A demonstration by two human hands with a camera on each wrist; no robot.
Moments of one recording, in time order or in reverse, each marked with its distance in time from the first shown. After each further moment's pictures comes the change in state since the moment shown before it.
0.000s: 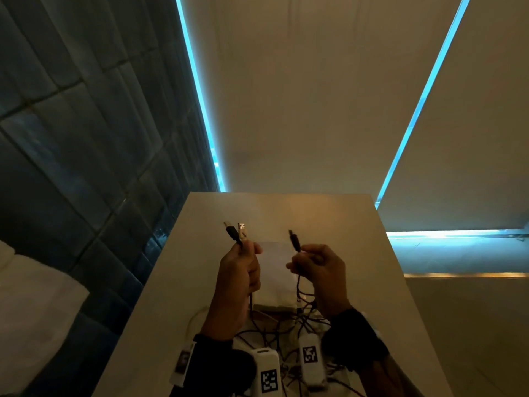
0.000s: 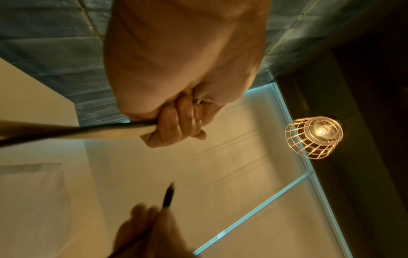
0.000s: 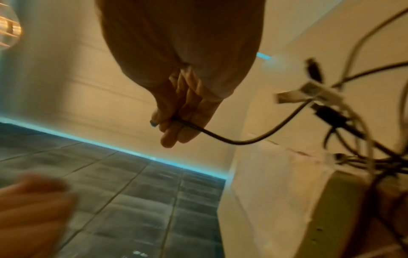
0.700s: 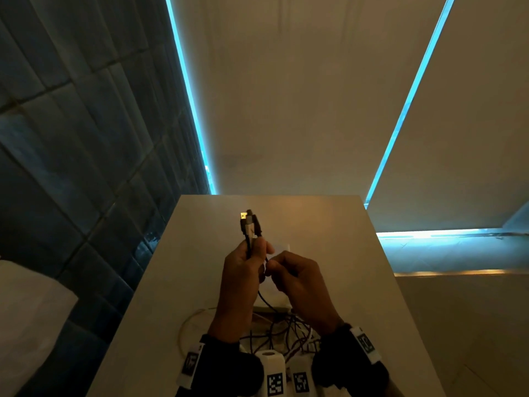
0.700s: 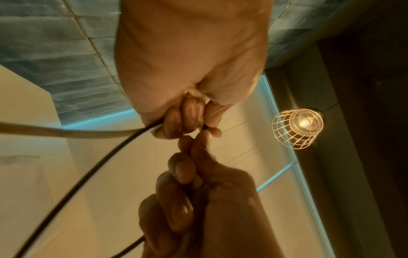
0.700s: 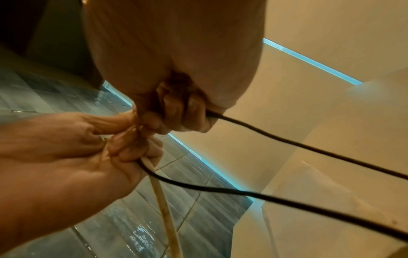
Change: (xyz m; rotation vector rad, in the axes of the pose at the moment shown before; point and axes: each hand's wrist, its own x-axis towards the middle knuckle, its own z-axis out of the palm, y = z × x) left_hand -0.004 -0.003 0.013 0.267 0.014 0.192; right_hand -0.041 -0.035 0.031 -0.361 -0.395 -0.259
